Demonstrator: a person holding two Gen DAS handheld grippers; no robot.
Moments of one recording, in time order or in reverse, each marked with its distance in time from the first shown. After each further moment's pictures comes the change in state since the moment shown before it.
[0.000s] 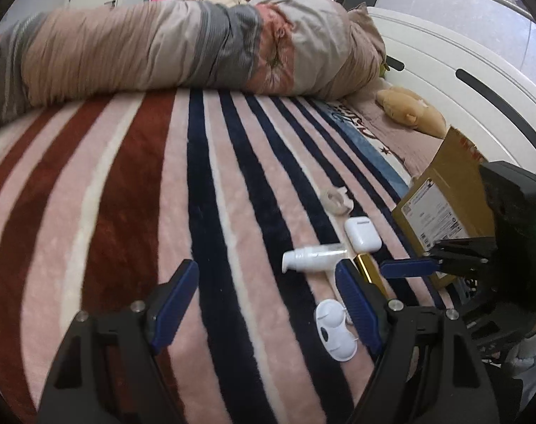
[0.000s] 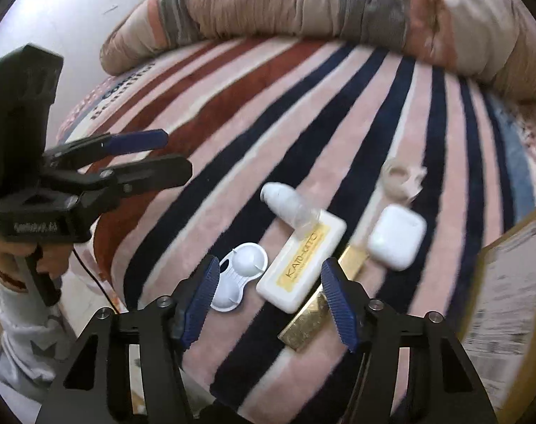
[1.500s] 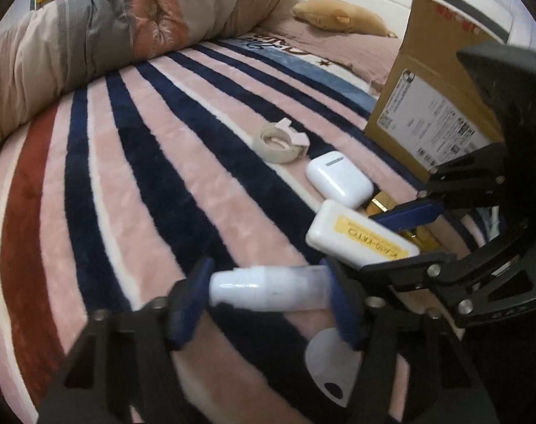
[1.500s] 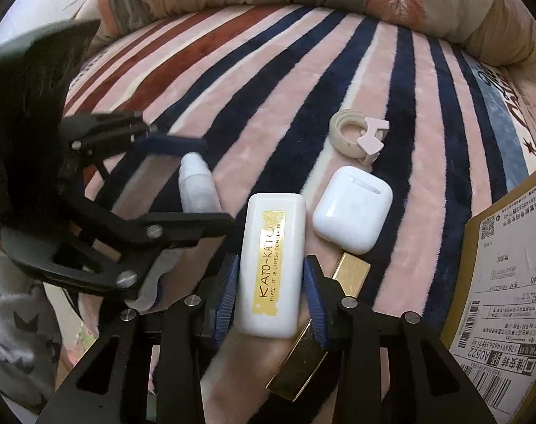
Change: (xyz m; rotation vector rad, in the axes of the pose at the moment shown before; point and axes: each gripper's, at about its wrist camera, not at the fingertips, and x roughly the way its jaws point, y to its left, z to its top) left arm 0.098 -0.047 0.009 0.398 0.210 -0.125; right arm 0.012 -0.047 -0.013 0.079 0.079 -0.120
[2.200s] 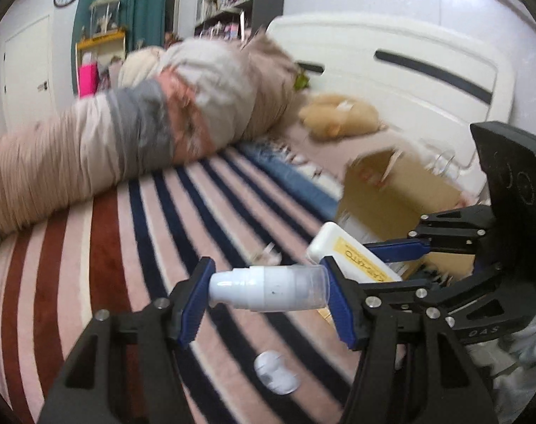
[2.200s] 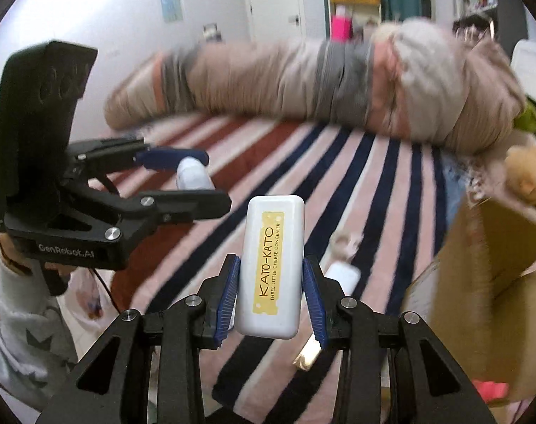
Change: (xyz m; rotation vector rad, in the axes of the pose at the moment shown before) left arm -0.176 -0.059 0.045 -0.031 -0.316 0.094; right arm -0.157 0.038 -0.017 -0.084 -0.390 0.019
